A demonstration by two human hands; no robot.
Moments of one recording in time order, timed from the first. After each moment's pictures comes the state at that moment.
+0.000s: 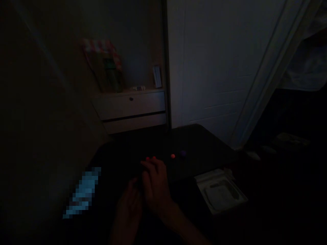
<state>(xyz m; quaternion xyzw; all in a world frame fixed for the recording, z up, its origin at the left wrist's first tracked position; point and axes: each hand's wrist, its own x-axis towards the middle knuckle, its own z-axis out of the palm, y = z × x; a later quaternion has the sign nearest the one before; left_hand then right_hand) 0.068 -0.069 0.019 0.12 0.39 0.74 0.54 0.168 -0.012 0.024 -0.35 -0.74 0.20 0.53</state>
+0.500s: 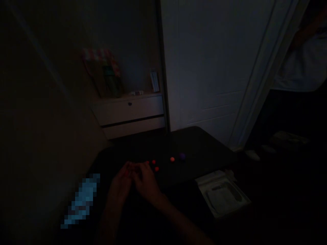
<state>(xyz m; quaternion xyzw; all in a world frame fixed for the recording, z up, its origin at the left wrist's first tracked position) -0.009 0.023 0.008 0.08 0.38 0.76 0.53 0.113 0.037 -0.002 -0.33 -0.73 0.35 0.50</state>
